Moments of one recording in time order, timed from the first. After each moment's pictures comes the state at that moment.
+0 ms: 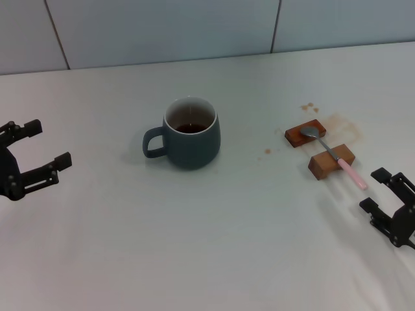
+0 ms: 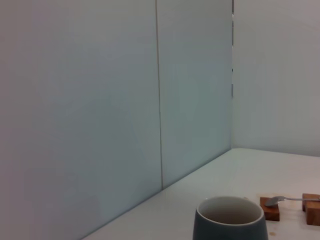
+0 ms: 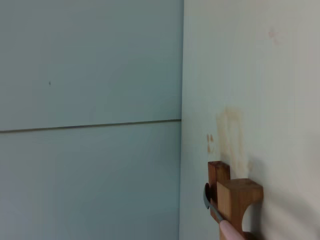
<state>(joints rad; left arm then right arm) -0.40 -1.96 0.59 0.49 1.78 1.56 -0.95 0.16 2.07 -0.35 -0.09 -1.60 -1.42 2.01</state>
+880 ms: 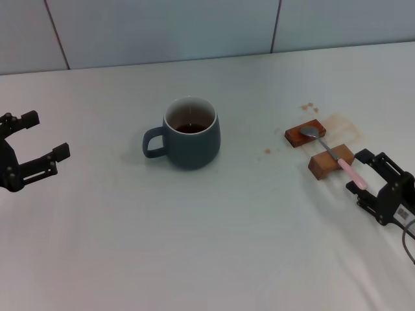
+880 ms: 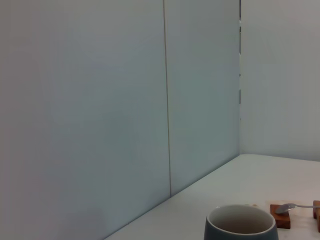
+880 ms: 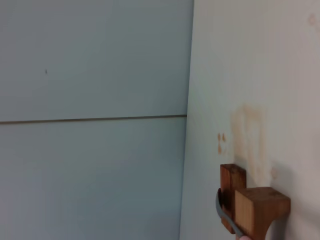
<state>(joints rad) -0.42 -1.96 0.58 0.49 1.77 1.55 -0.95 0.25 2.07 -0.35 -0.09 -1.60 -1.35 2.02</state>
